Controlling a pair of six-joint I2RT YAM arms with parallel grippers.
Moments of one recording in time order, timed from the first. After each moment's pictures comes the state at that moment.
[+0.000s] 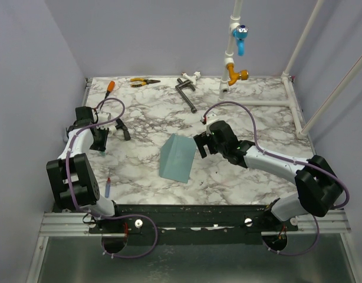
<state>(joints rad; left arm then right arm) 0.27 1.52 0.99 -0.59 0.08 0.40 0.74 1.46 0.84 -0.05 0.23 0.06</state>
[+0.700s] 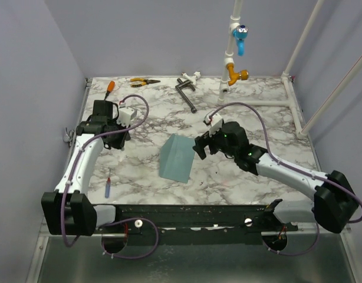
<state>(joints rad) 0.01 1.28 1.06 -0.84 0.16 0.41 0.74 1.32 0.79 0.04 0.04 0.01</state>
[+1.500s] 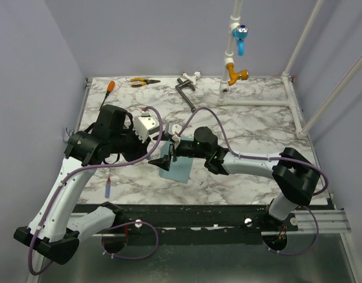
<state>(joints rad) -0.44 1.02 1.34 -1.19 0.37 0.38 0.97 1.65 0.93 0.72 -0.46 -0.10</state>
